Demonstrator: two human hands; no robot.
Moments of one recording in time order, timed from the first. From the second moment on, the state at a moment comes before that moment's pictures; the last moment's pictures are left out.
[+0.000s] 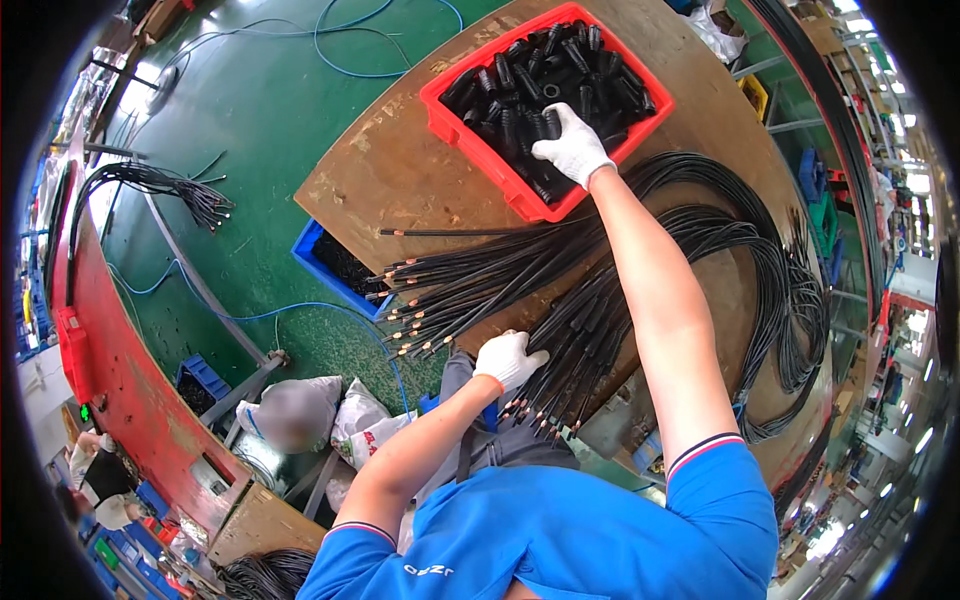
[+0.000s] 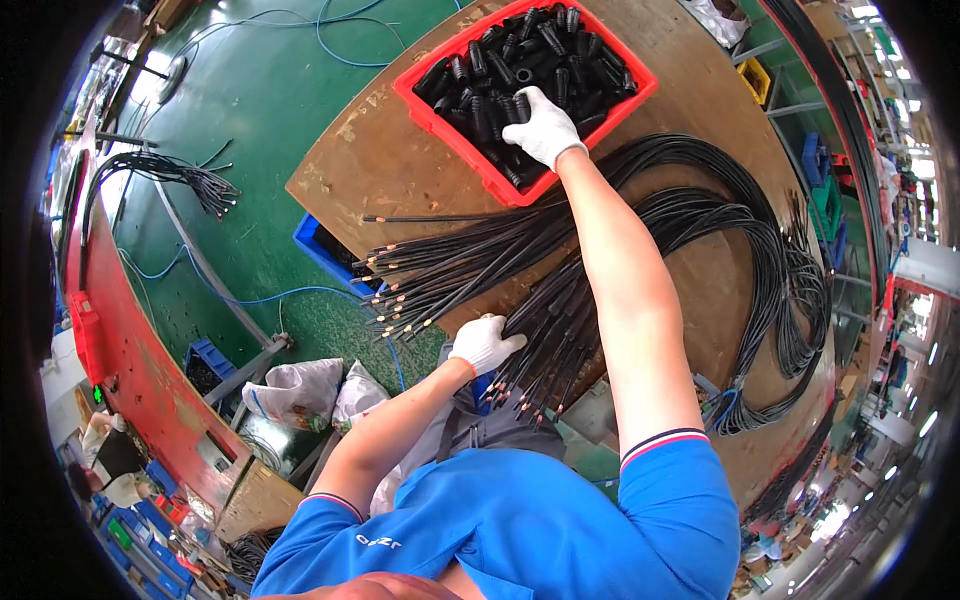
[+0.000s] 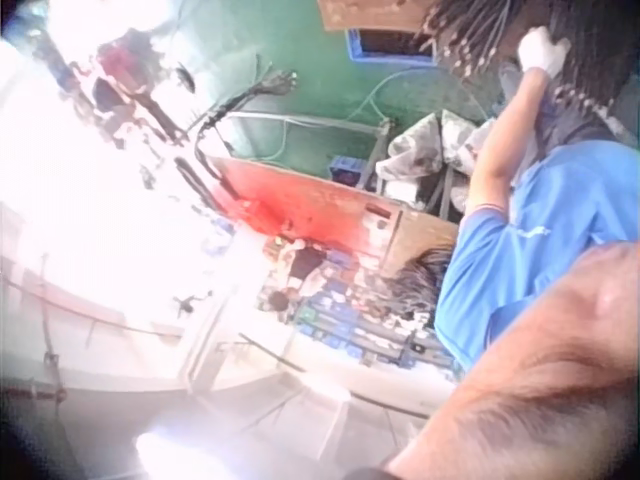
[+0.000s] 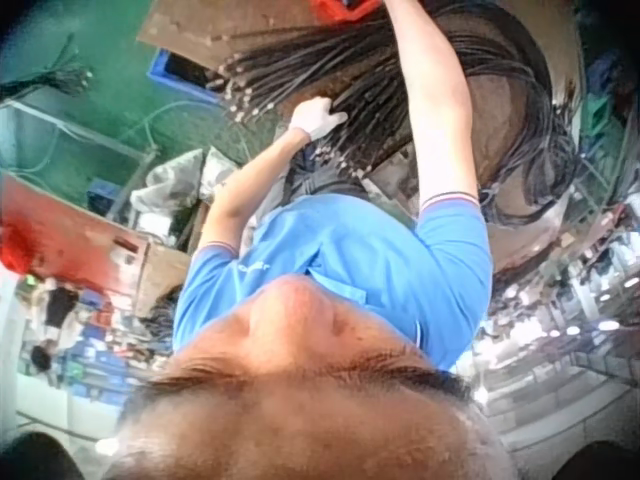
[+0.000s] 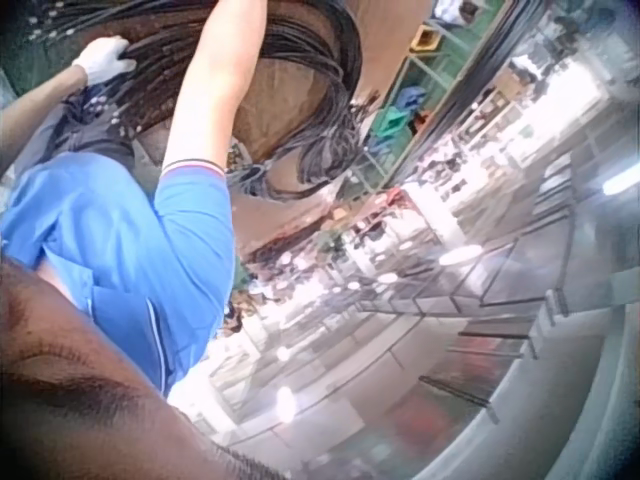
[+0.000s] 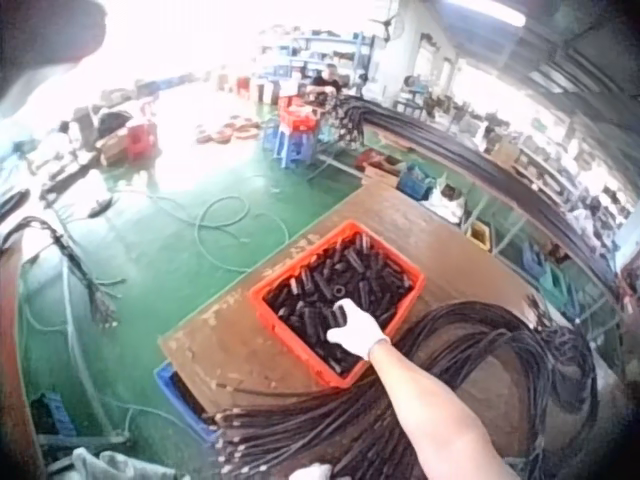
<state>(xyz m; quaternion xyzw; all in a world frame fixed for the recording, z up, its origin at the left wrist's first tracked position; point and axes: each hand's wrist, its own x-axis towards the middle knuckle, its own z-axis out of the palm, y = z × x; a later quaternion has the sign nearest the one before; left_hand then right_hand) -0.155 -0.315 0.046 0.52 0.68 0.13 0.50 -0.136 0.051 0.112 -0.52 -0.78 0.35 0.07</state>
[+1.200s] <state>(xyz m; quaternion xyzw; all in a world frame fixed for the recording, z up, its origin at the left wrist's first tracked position) -0.155 -0.314 0.052 0.51 0.68 0.14 0.50 -0.142 0.068 0.152 -0.14 -0.98 0.14 -0.03</state>
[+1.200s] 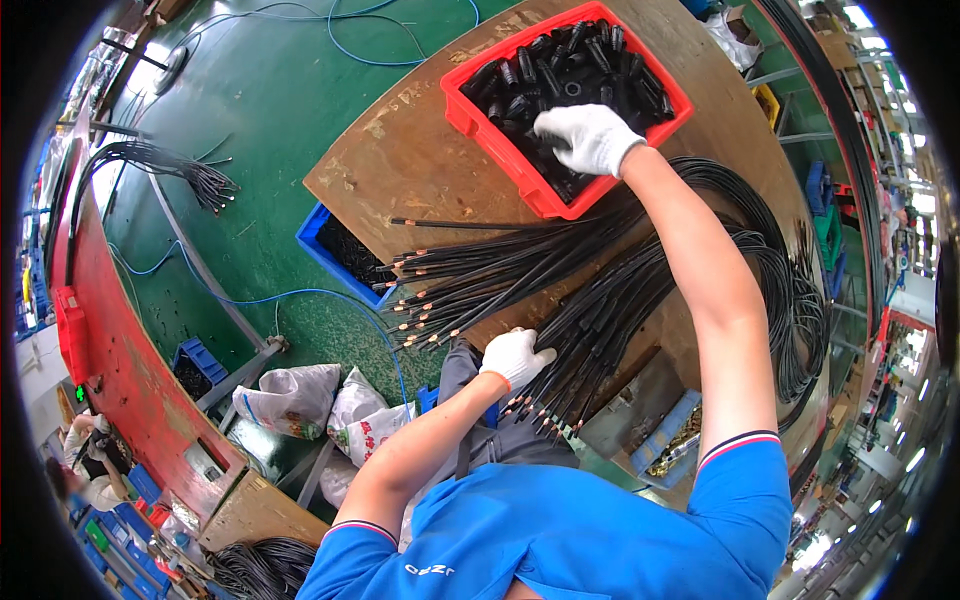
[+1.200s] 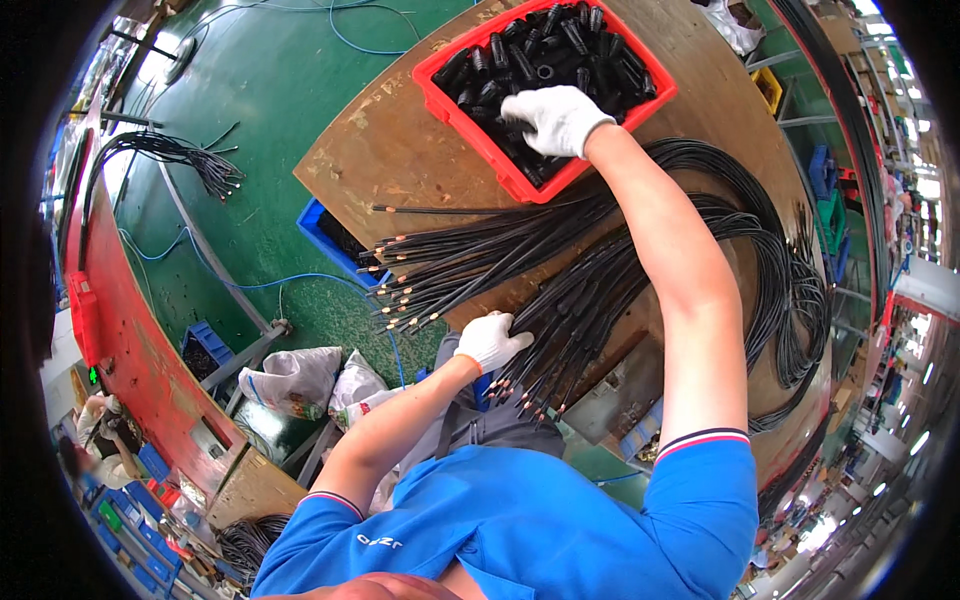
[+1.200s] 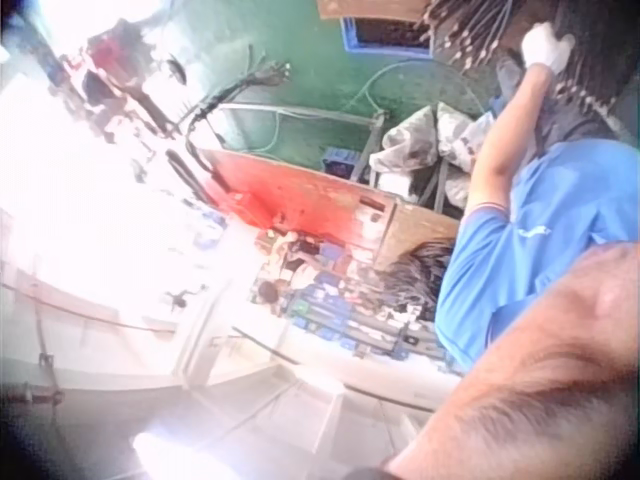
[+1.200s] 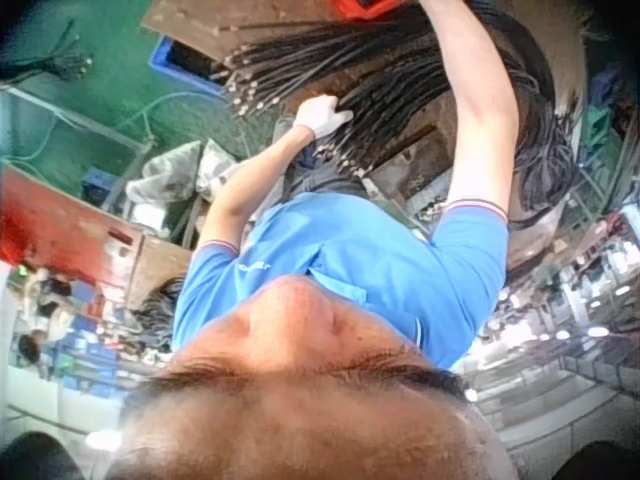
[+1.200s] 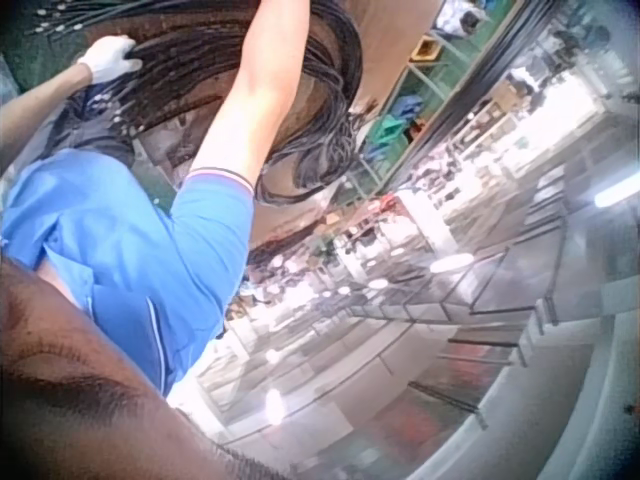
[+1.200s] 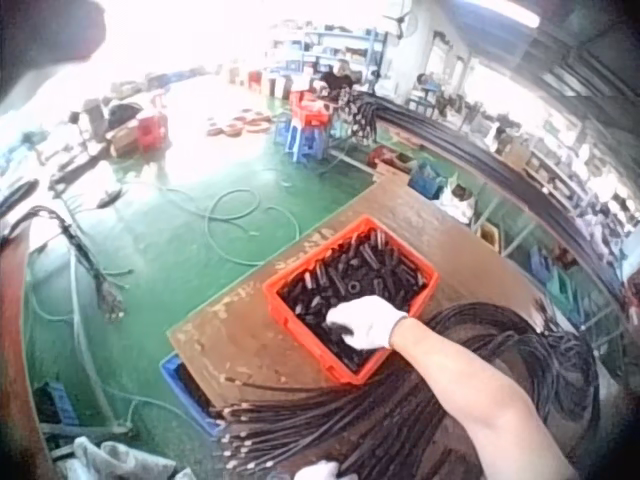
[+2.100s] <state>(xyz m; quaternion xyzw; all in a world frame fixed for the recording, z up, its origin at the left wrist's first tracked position) -0.130 -0.293 0.133 0.10 0.48 0.18 0.85 0.137 -0.265 0.145 -0.63 -0.32 0.53 0.47</state>
